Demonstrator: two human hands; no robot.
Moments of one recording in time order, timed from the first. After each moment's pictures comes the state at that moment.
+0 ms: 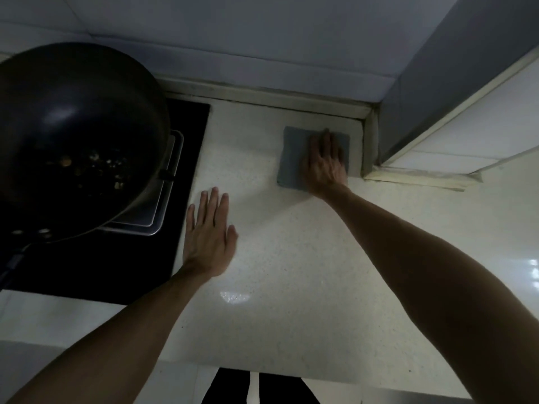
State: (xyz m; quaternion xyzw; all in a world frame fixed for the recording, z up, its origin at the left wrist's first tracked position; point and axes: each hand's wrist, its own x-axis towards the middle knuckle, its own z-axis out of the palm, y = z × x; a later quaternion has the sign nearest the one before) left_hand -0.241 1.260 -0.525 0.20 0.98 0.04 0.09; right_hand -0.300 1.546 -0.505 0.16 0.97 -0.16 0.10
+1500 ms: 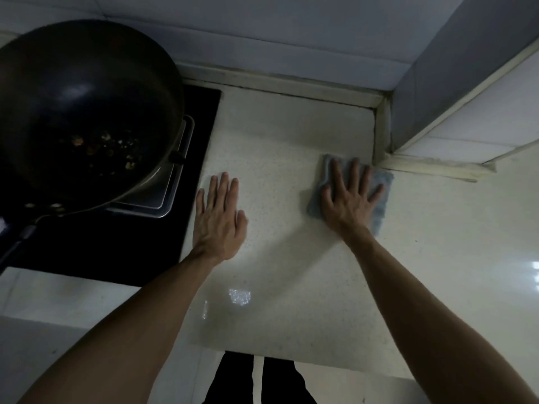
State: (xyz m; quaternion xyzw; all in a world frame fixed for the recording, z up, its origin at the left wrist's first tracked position) left_hand -0.239 1.261 -0.525 0.19 0.98 0.05 0.07; right_hand -0.202 1.533 -0.516 0.21 0.96 -0.13 0.10
